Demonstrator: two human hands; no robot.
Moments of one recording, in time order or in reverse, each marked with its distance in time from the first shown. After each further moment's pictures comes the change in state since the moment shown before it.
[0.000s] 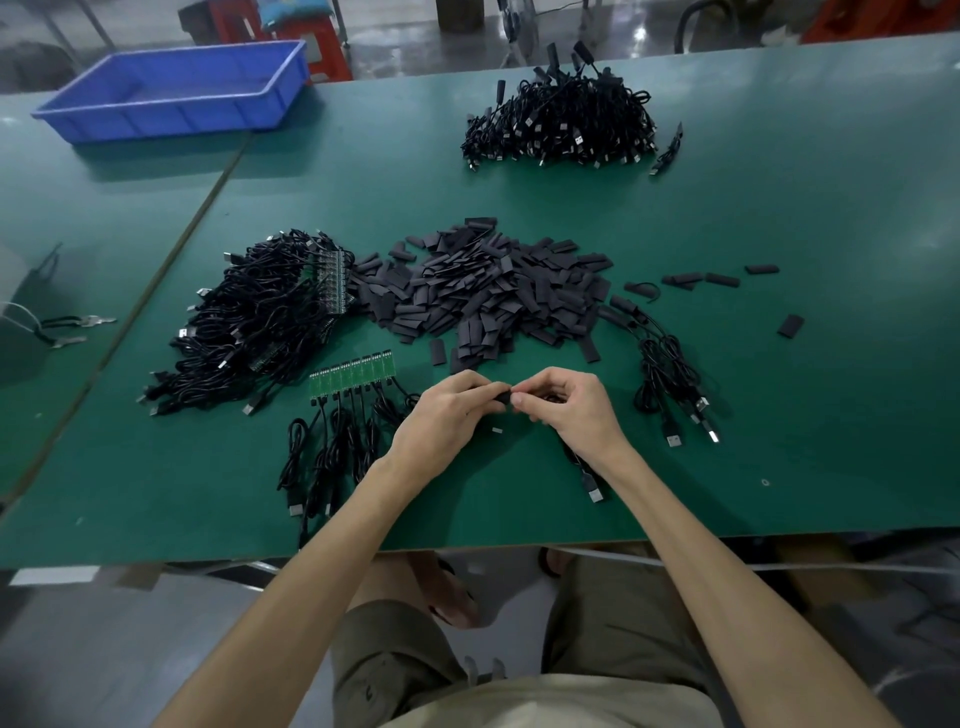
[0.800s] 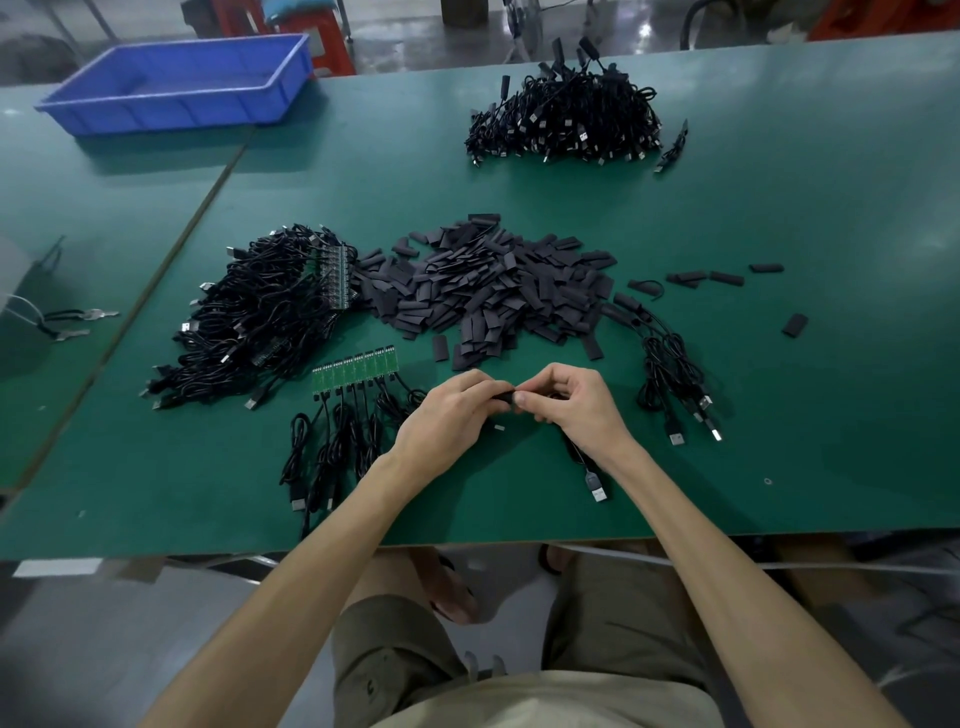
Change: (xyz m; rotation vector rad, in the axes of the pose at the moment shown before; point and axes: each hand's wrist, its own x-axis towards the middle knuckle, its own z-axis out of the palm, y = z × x) left_hand -0.001 0.000 0.005 0.021 -0.001 0.013; right_hand 0.000 -0.001 -0.003 0.020 -0.052 0.025
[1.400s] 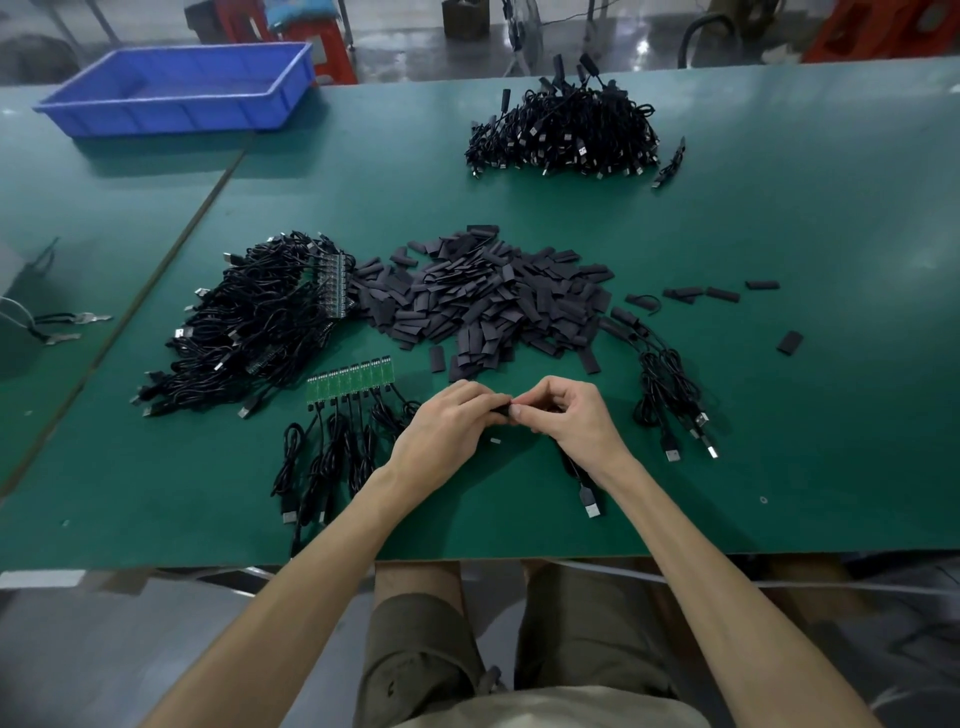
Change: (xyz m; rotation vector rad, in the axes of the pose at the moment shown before) left_hand 0.001 -0.006 0.008 0.062 0.073 0.104; right_hand 0.002 0.001 0.000 0.014 0.005 0.001
